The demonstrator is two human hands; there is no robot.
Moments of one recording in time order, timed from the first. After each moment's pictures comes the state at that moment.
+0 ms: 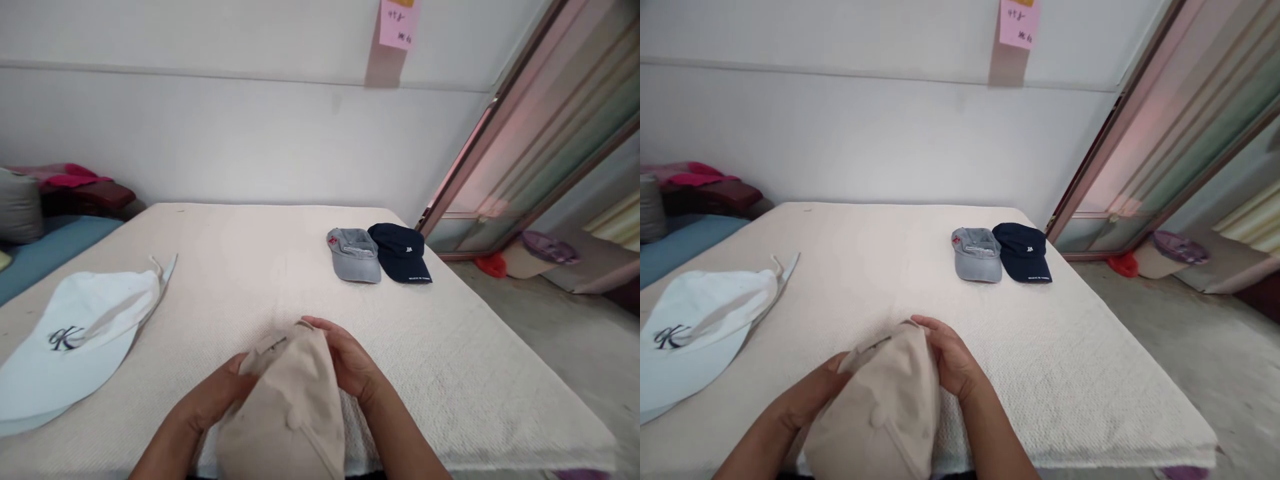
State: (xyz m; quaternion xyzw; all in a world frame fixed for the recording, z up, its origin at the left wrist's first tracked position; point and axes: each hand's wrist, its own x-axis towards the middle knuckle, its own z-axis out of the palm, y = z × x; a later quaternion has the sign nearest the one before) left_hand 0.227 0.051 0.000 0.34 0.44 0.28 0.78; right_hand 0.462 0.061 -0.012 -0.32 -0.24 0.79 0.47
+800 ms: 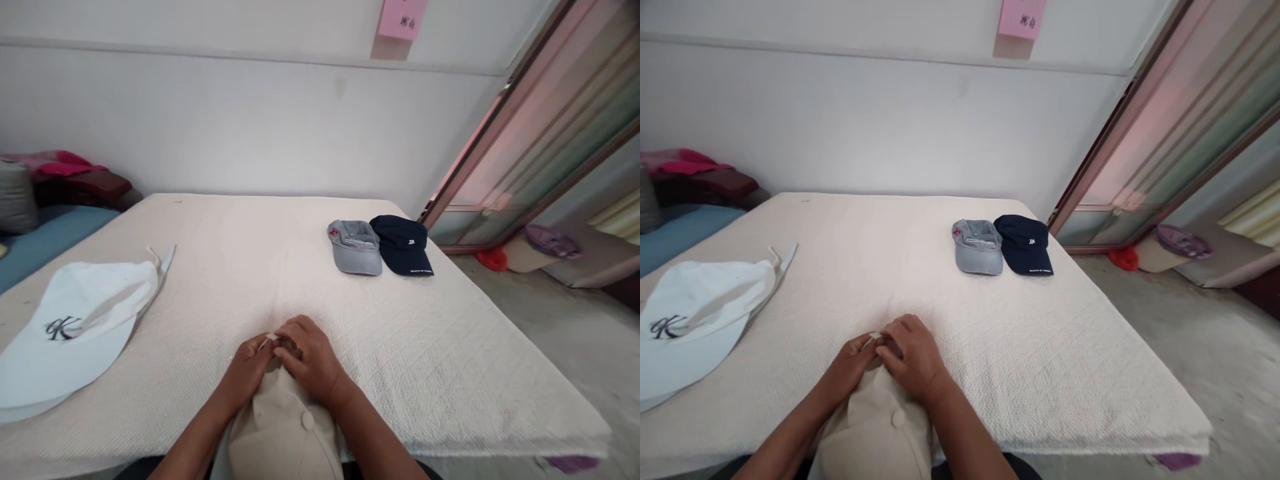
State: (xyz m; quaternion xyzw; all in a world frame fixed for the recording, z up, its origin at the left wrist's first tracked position) left_hand 0.264 0.059 -0.015 0.52 0.50 0.36 0.59; right_hand 0.421 0.056 -0.013 -0.43 -0.73 0.31 0.43
